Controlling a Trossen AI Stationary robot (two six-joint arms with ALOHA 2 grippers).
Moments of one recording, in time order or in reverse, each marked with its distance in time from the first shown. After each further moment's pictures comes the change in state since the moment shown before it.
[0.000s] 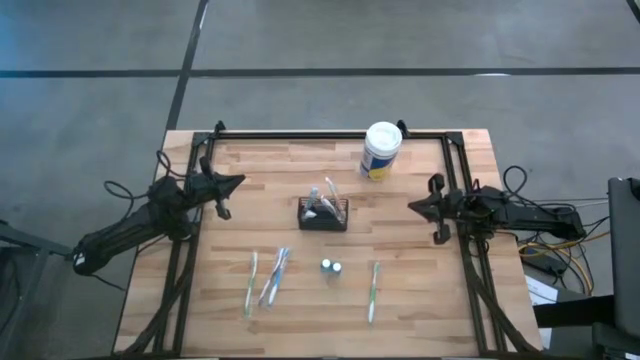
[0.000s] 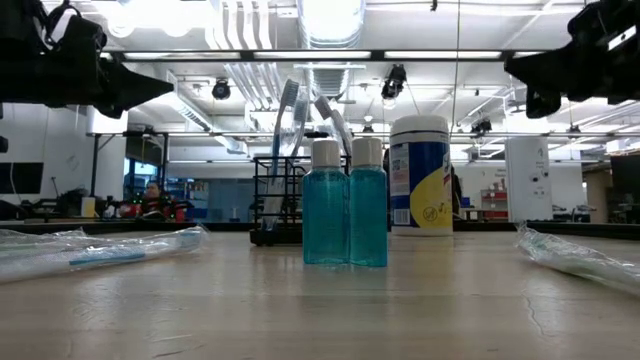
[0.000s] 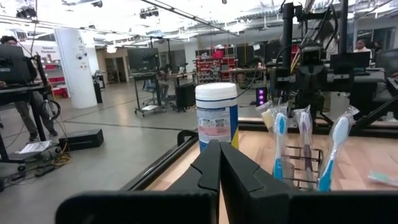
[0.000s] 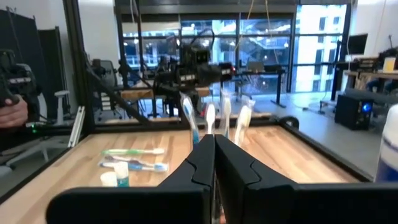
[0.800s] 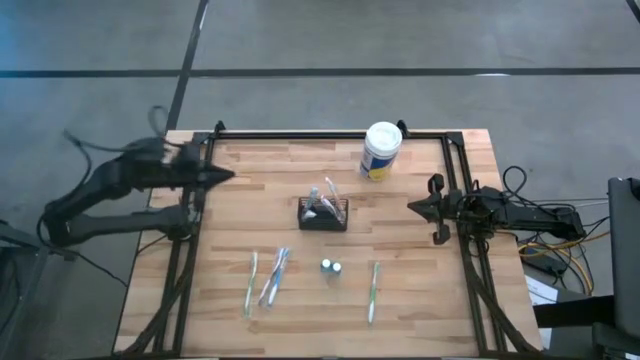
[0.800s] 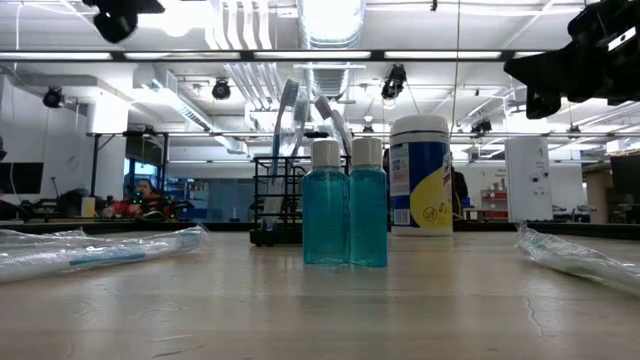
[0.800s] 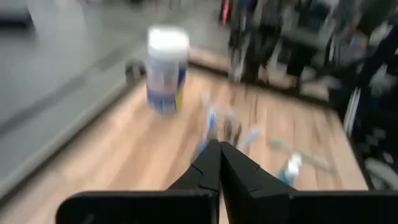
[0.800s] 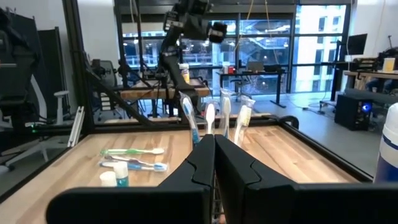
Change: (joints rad) left arm -0.146 0.559 0.866 -0.792 0.034 -0.231; right arm 0.000 -0.002 -0.005 0.005 0.002 -0.005
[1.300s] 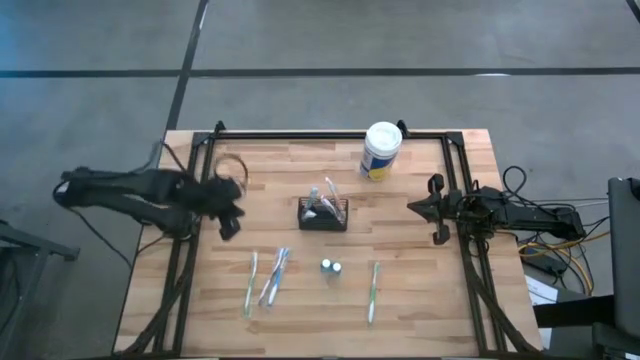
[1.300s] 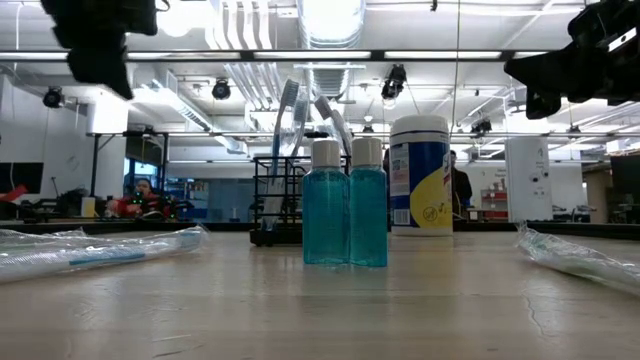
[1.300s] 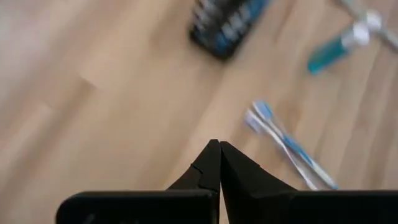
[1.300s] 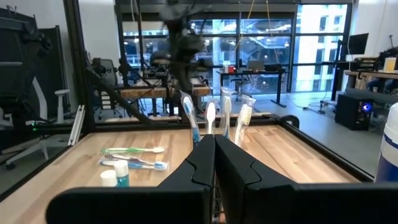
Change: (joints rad) left arm -0.448 0.245 -0.042 -0.296 -0.266 -0.486; right arm 0.000 0.000 0.000 -0.005 -0.003 -0.001
